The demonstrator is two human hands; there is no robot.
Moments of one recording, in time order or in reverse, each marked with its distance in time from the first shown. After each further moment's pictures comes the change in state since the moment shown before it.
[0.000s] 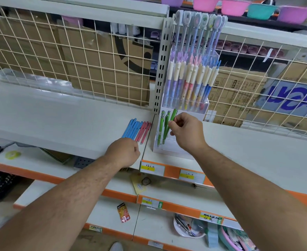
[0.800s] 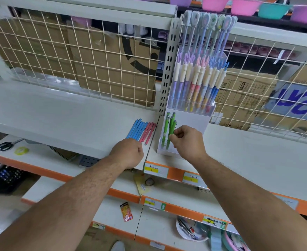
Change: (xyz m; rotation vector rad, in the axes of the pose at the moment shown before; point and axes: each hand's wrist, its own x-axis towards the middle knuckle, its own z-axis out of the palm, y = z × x) left_hand -0.001 0.000 0.001 -0.023 0.013 -0.024; right_hand -0.006 0.023 0.016 -0.134 -0.091 0.051
